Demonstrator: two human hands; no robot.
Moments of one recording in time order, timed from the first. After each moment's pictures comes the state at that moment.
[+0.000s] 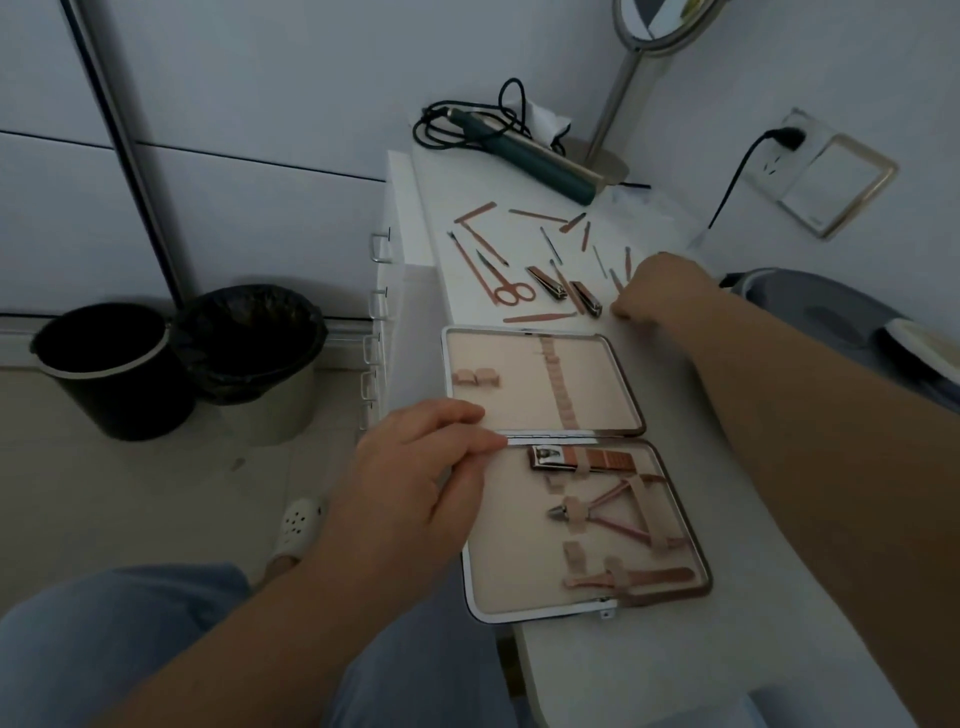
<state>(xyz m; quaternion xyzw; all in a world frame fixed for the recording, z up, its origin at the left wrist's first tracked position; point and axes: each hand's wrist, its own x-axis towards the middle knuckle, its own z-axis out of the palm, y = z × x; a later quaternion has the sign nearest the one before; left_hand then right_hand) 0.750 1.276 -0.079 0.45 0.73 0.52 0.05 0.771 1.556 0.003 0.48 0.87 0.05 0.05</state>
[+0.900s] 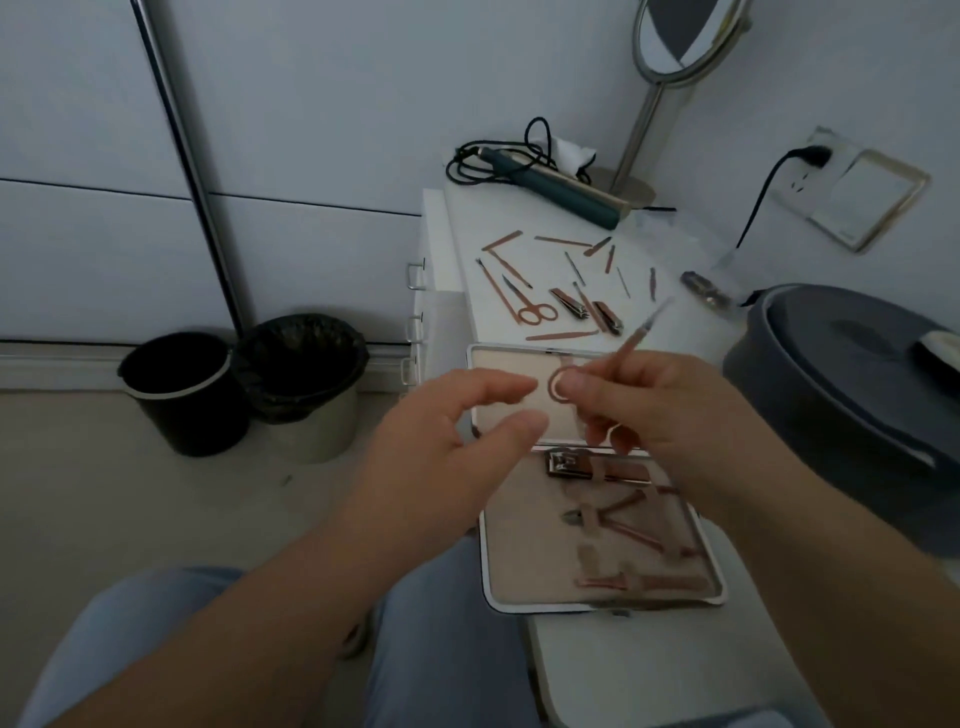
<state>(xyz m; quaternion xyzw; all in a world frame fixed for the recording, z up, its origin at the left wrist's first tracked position) 0.750 1.278 -0.034 0.38 0.71 0.58 0.14 0.848 1.412 0.013 0.27 0.81 -0.50 -0.14</state>
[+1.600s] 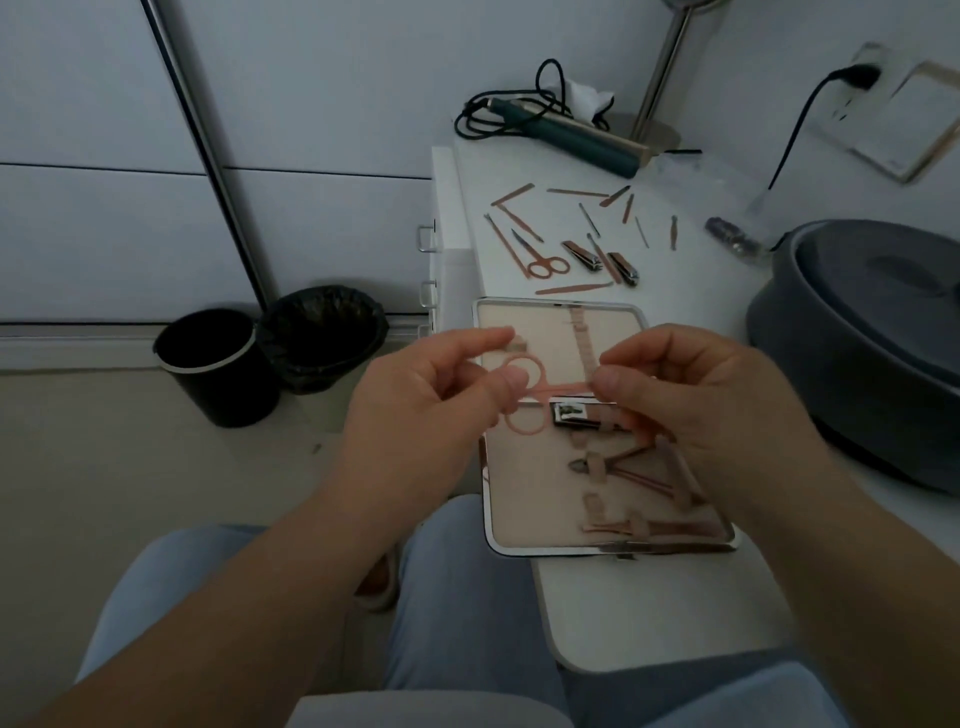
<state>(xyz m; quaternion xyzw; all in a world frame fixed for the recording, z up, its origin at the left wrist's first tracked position) 0.762 1.273 -0.031 0.32 0.67 0.65 0.16 0.874 1.406 -0.004 0.26 0.76 -0.55 -0.23</state>
